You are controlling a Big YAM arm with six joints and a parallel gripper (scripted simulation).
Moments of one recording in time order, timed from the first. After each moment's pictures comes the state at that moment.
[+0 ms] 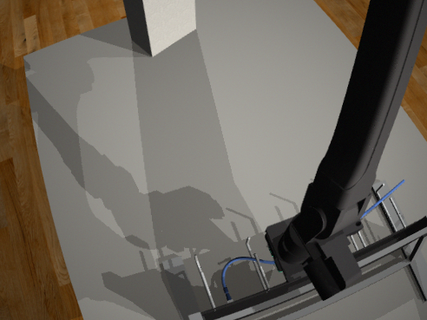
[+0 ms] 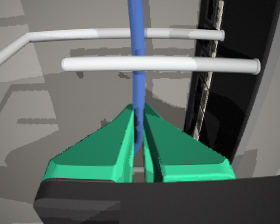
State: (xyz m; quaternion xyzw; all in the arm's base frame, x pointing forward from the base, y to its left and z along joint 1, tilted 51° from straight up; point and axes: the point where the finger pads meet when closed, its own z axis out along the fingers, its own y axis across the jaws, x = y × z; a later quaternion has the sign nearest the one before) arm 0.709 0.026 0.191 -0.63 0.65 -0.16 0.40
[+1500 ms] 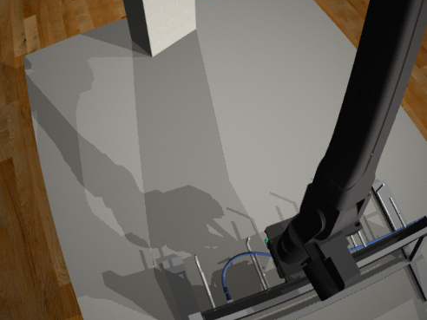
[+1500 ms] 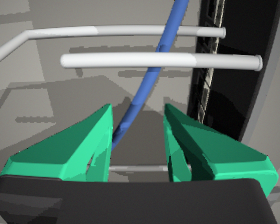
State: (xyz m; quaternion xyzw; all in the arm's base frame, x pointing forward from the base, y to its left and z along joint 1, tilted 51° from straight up) arm 0.710 0.025 0.190 -0.63 0.65 -0.16 0.40
